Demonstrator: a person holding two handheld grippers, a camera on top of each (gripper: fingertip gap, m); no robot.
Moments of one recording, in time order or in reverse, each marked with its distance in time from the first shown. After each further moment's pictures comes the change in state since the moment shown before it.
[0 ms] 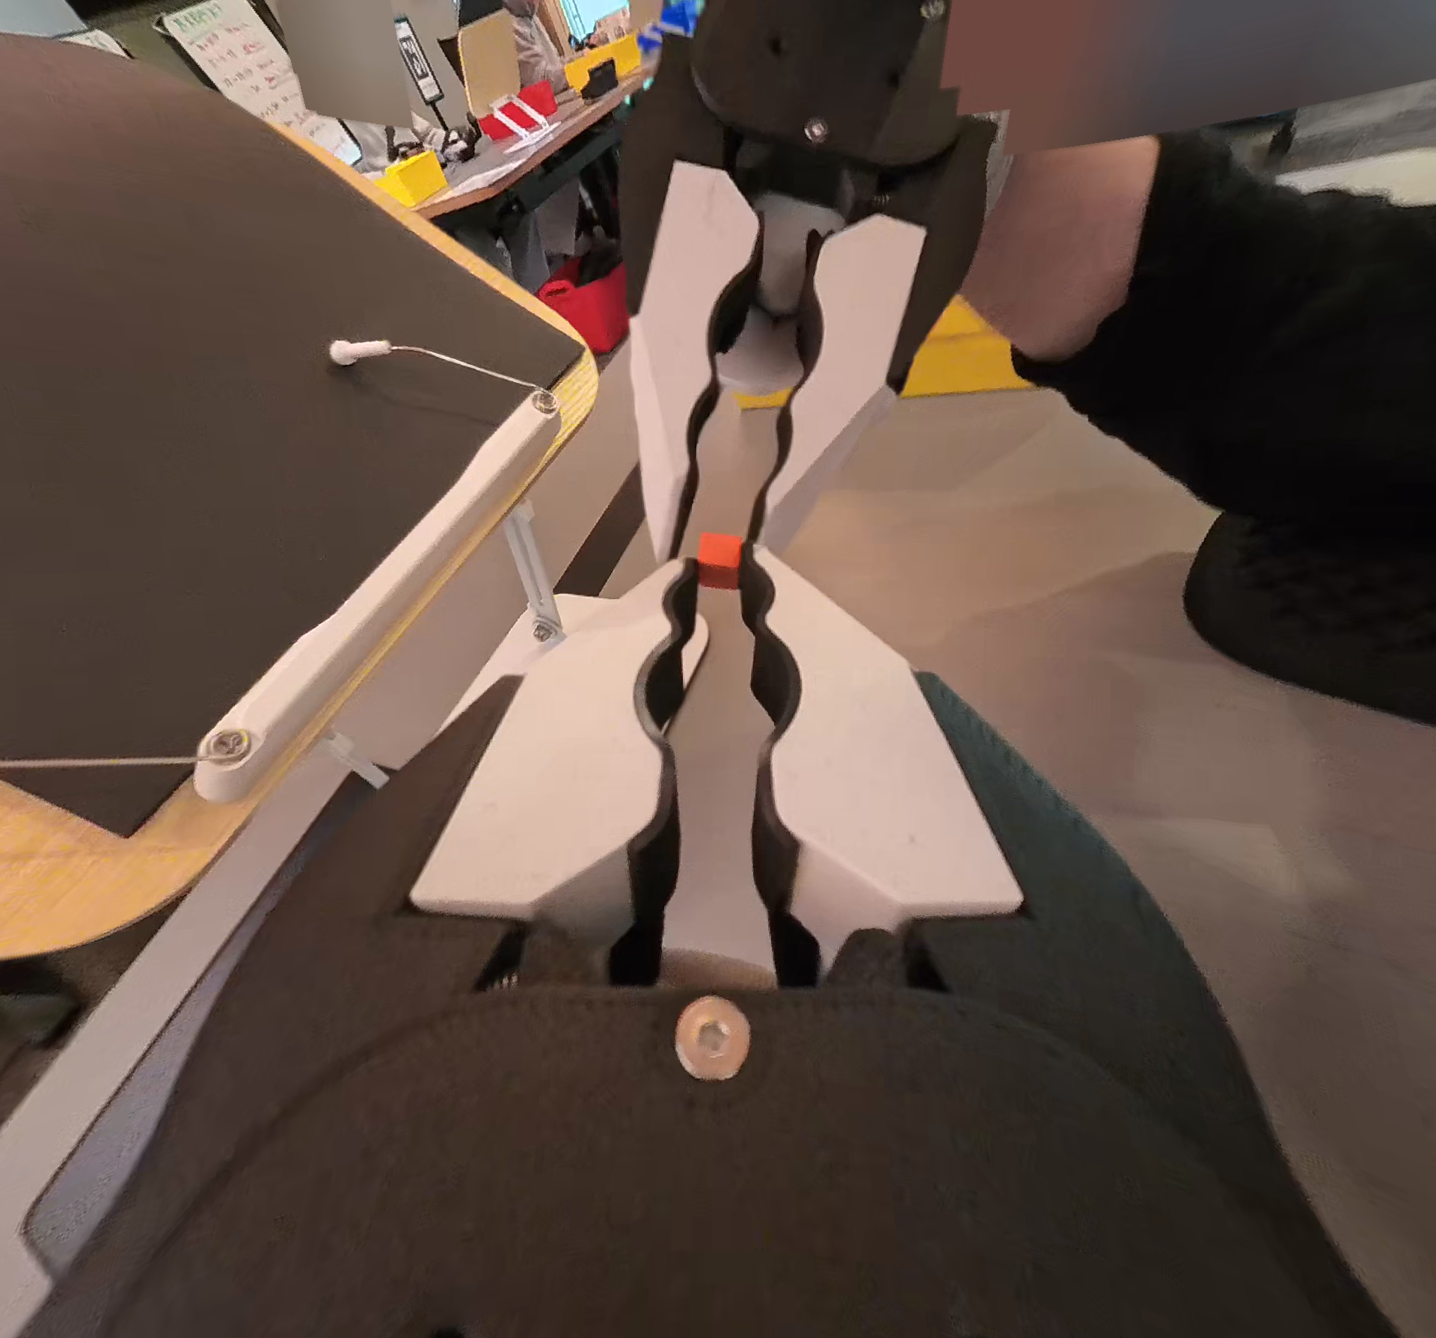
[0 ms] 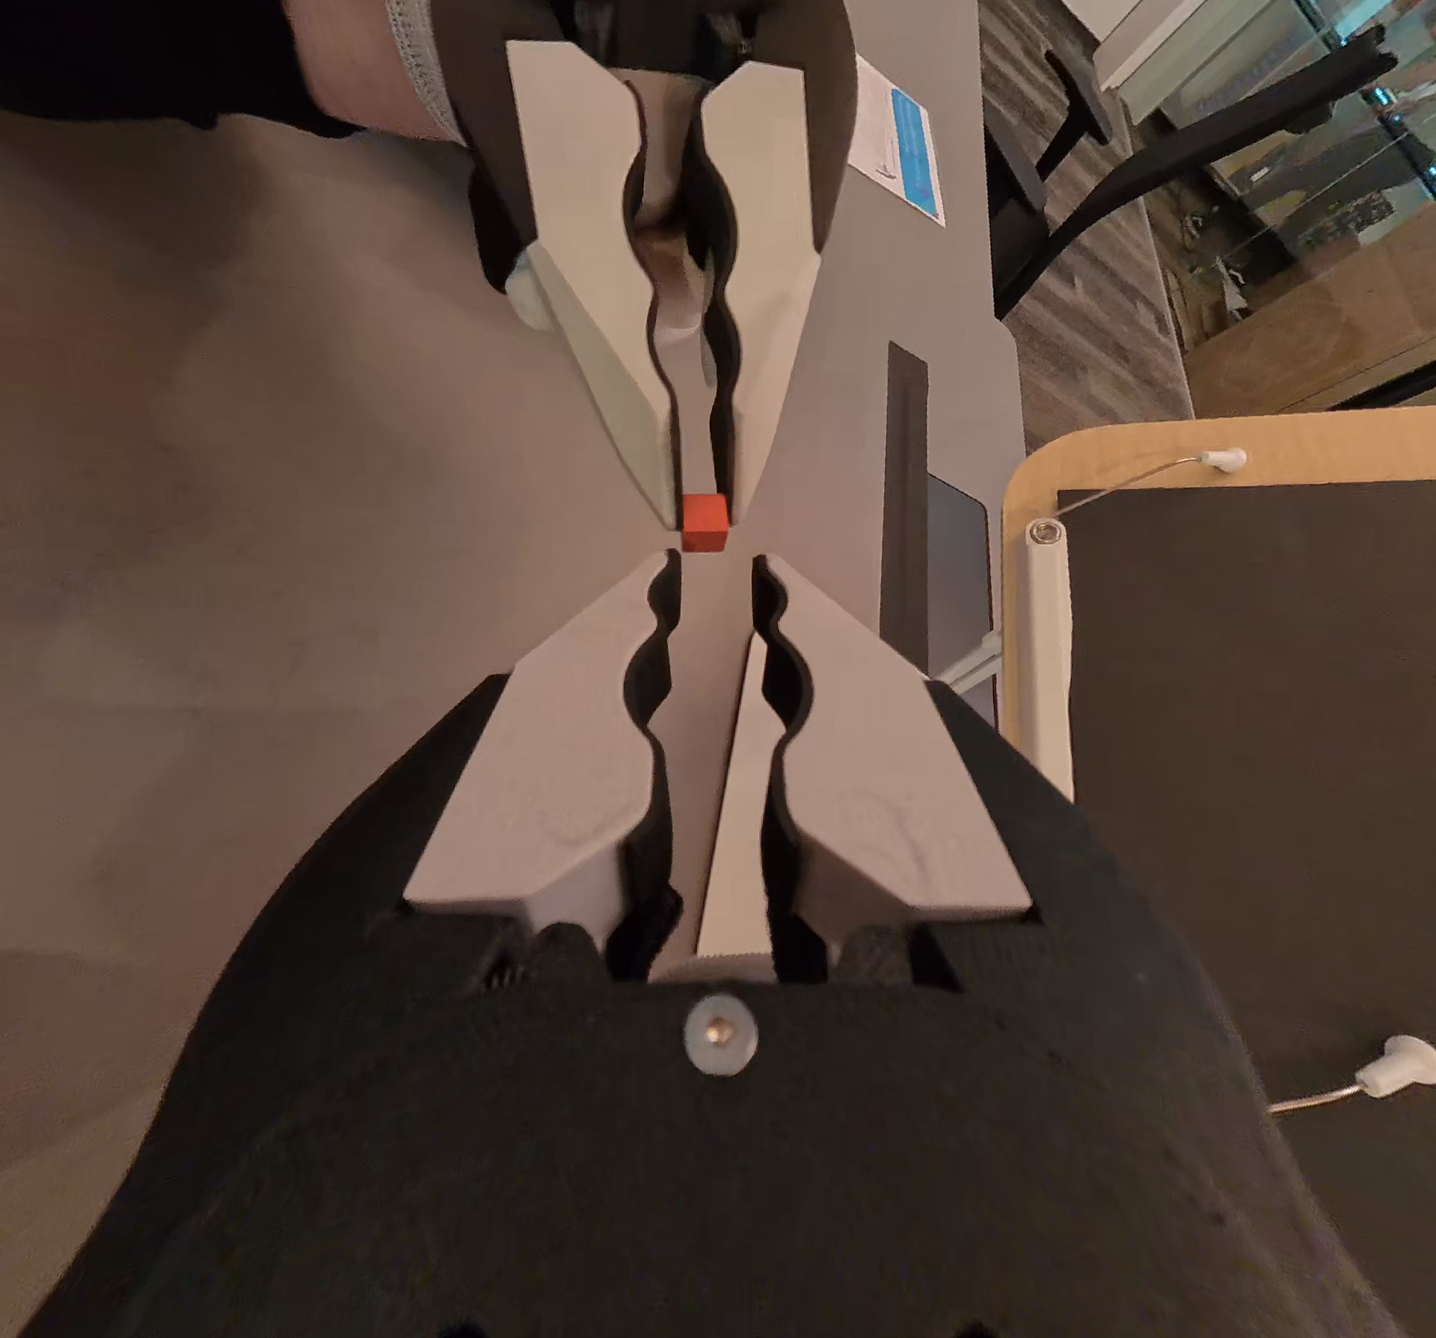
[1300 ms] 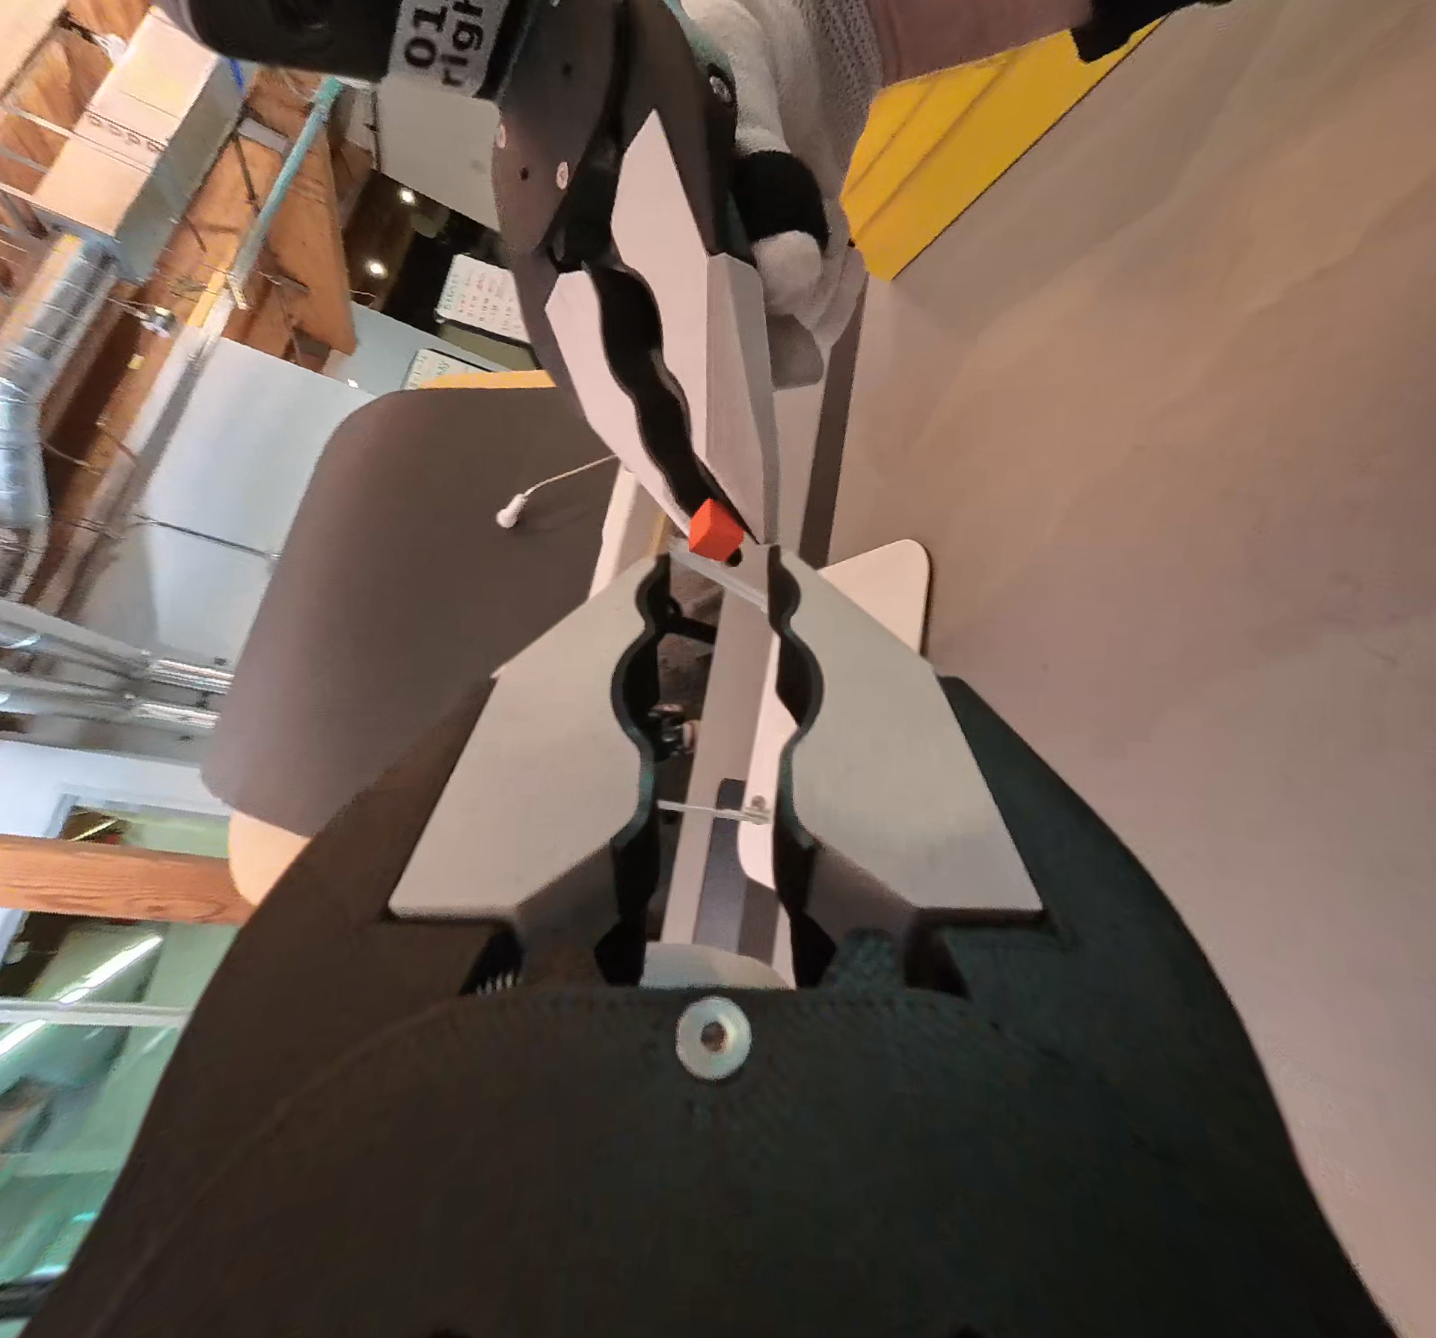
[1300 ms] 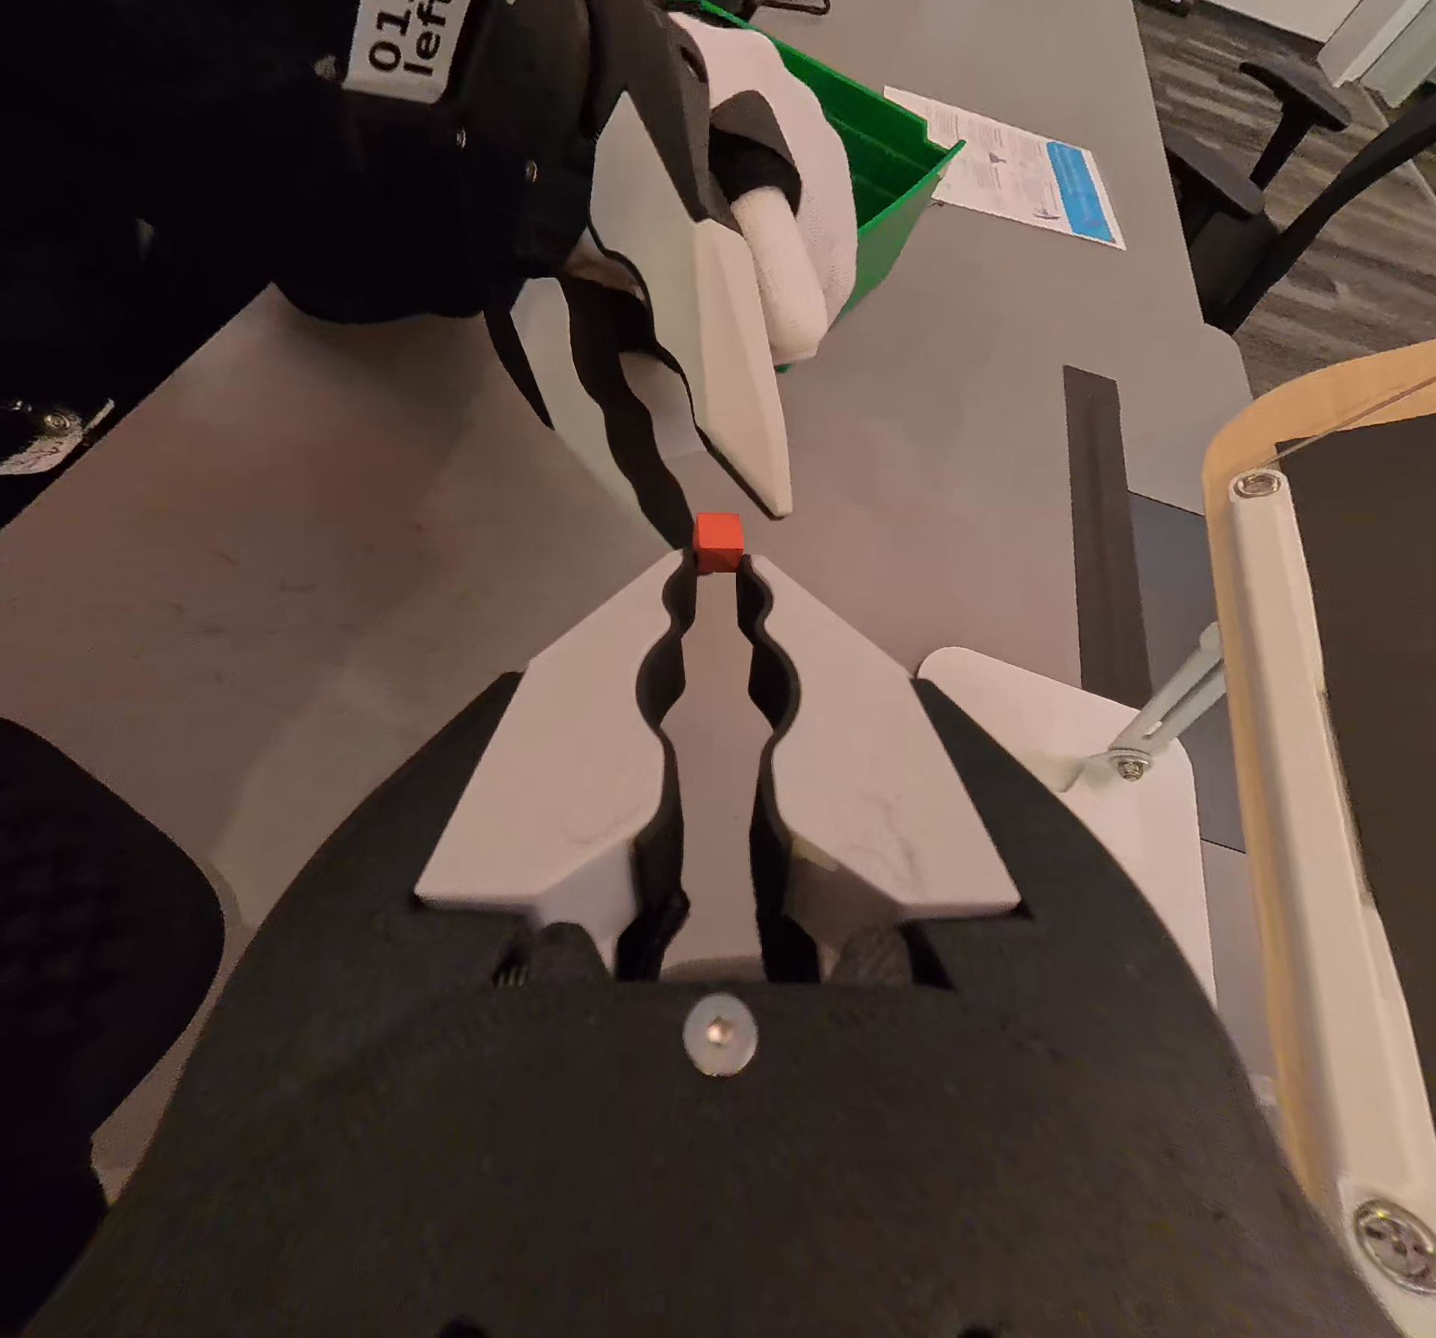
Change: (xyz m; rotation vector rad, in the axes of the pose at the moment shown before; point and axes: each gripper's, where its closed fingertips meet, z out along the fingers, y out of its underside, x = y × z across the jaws) left arm 0.013 0.006 0.016 -0.103 -0.258 0.734; right arm -0.024 0.007 -0.011 0.161 -0.246 0.224
